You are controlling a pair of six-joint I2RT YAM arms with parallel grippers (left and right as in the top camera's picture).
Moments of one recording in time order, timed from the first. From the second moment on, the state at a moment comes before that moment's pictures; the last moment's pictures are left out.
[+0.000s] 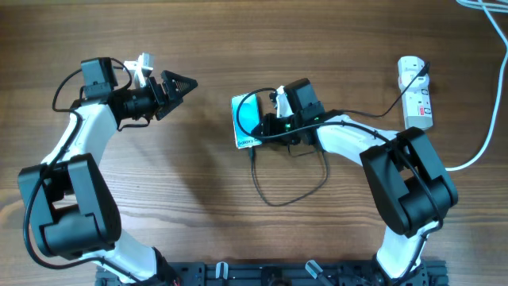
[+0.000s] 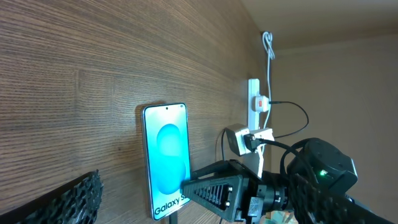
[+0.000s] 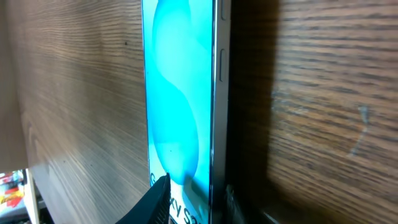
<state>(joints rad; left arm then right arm) 0.21 1.80 1.11 -0.36 1.03 -0.32 0.47 1.97 1.03 -0.07 -0.55 0.58</state>
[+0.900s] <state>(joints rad) 0.21 1.80 1.11 -0.36 0.70 -0.32 0.47 1.83 1.04 -0.27 -0.46 0.53</state>
